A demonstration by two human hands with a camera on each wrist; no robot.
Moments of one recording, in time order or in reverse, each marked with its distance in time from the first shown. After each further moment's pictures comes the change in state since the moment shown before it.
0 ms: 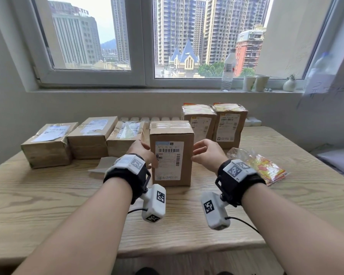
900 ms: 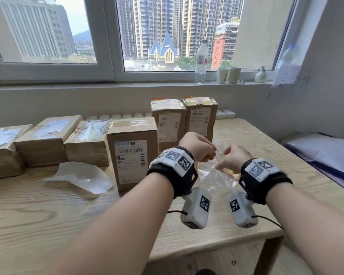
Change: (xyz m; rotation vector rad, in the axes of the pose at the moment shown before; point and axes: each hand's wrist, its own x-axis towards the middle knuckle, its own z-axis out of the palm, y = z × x) left_hand -0.072 0.101 0.152 -0.052 -0.512 0.330; right_hand -0.007 0.072 -0.112 -0.373 0.115 0.349
